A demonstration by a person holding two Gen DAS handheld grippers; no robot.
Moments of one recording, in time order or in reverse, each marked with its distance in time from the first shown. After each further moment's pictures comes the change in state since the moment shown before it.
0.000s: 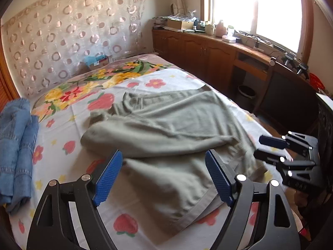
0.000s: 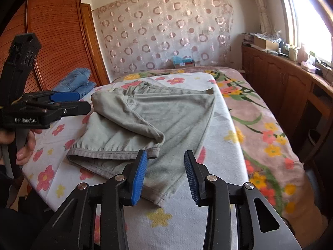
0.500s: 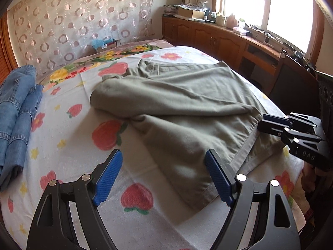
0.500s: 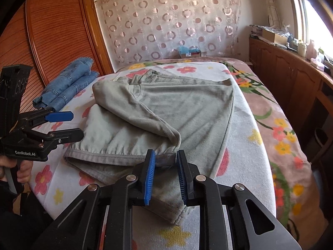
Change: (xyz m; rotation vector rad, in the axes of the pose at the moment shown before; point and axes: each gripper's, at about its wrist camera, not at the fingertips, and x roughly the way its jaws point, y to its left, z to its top) left arm 0.016 0.024 -0.045 -0.057 0.072 0.024; right arm 0.027 -0.001 0.014 -0.004 0.068 0.026
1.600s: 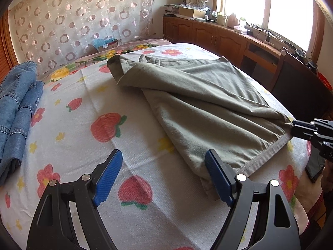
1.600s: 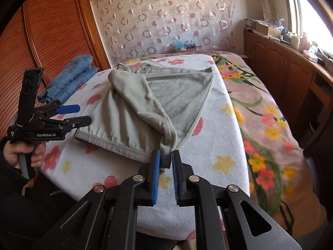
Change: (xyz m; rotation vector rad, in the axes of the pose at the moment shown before) left arm 0.002 0.001 -0.009 0.000 -0.003 0.010; right arm -0.056 -0.007 -0.027 0.028 0.021 -0.024
